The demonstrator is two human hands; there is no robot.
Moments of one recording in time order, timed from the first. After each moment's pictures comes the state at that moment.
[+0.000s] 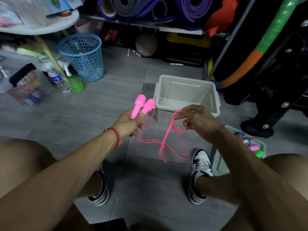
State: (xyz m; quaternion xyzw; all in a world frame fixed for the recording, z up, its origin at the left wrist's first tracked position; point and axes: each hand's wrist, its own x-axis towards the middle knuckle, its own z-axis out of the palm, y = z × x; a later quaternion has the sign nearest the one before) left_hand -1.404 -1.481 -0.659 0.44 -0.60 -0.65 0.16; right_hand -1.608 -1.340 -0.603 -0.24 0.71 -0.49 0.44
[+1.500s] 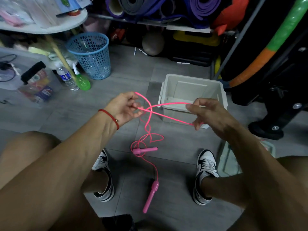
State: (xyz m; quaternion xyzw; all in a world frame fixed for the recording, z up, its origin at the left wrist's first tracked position) left_hand -1.405 -1.518 -0.609 0.47 -0.30 -0.79 0.24; right_hand -1.608 -1.334 -0.573 -0.36 0.72 -0.45 0.39
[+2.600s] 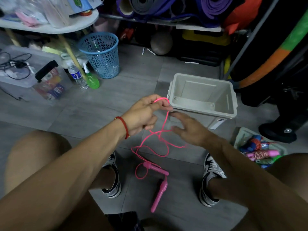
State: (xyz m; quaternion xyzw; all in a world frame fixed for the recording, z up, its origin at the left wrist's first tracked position) left_hand -1.399 -1.468 -0.587 0.35 -0.60 -0.71 0.14; right_hand -1.579 -1.365 -0.665 -0.61 0.72 -0.20 0.27
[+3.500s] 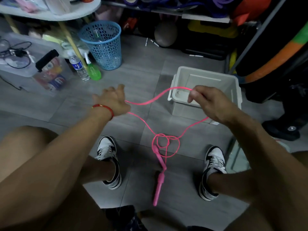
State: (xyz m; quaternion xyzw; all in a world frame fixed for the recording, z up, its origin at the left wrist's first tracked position) left_hand -1.342 -1.546 -0.617 0.55 -0.82 -0.16 -0.06; right_hand -1.609 -1.368 -0.590 -0.61 0.70 -0.31 0.20
